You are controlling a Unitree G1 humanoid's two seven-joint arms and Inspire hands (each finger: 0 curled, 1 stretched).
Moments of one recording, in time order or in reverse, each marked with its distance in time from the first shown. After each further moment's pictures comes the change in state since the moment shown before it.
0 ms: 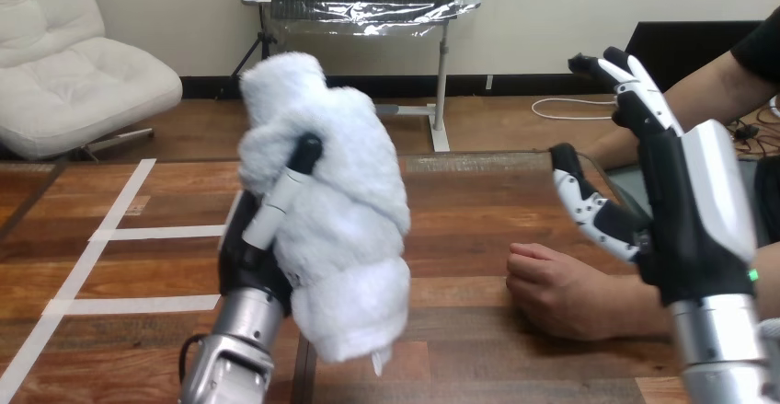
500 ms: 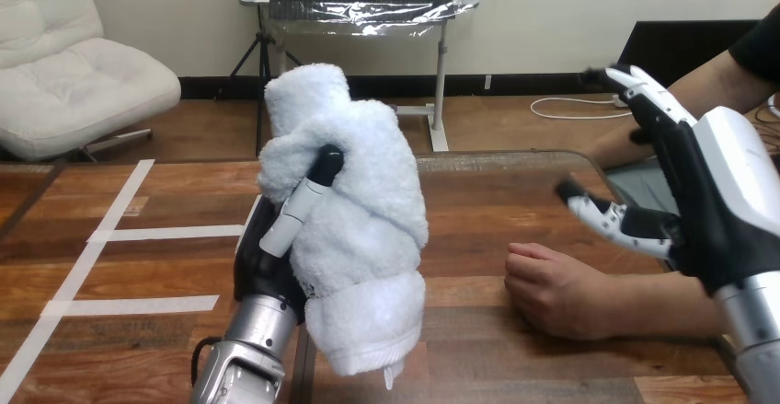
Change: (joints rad) left arm 0.013 0.000 -0.042 0.000 -0.001 -0.017 -0.033; right arm -0.023 -0.159 -0.079 -0.051 -0.006 0.118 0.205
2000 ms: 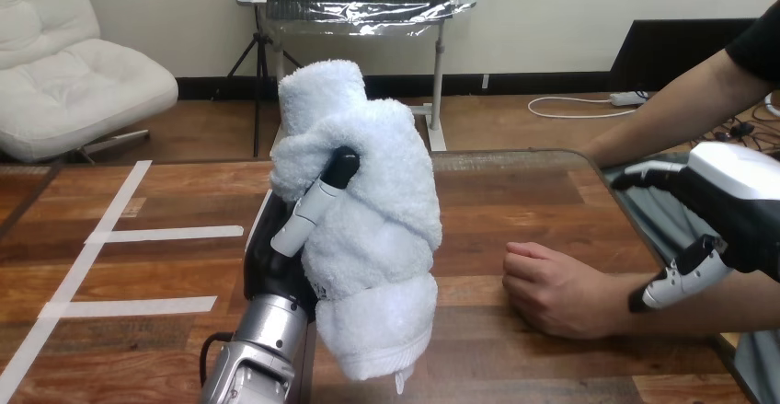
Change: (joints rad) left arm 0.006 0.001 -0.048 0.000 0.003 -0.048 -0.005; right arm -0.181 -0.417 0.058 0.145 -0.074 0.236 0.540
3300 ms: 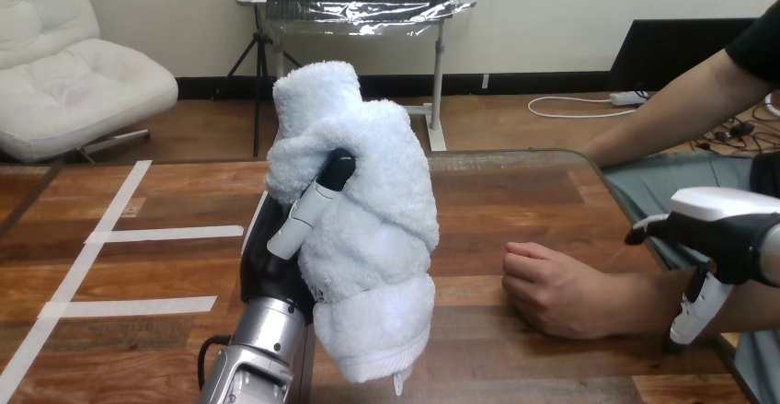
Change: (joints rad) left arm 0.014 0.000 -0.002 -0.011 -0.005 -0.022 -0.001; right arm -0.198 -0.079 0.216 0.331 -0.094 -0.082 0.121
